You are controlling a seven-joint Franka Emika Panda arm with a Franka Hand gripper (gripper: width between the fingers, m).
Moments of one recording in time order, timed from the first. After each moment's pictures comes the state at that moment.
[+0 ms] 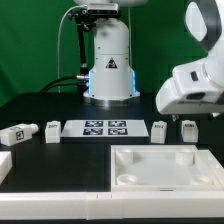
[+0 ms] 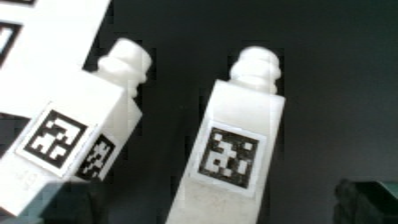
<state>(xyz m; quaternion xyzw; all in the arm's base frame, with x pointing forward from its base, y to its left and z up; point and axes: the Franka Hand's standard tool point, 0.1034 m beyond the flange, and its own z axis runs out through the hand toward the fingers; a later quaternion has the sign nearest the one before) 0.382 0.170 0.037 0.92 0.08 -0.39 0.05</state>
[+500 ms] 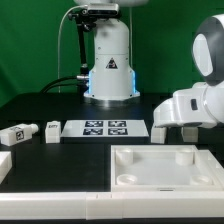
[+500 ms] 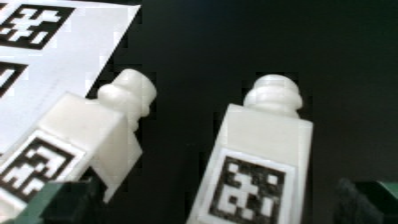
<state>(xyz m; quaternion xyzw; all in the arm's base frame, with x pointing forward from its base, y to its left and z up) 0.369 0.165 0.018 0.88 0.08 -0.47 0.07</state>
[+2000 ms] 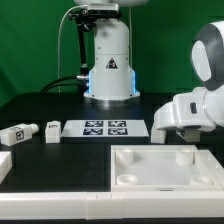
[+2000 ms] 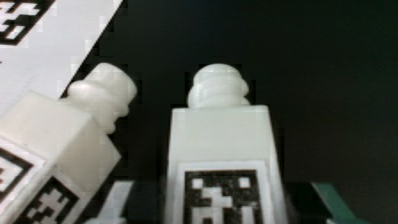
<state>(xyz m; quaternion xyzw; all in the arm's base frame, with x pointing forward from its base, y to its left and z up) 0.361 0.169 0.007 0.88 0.07 -0.46 0.07</state>
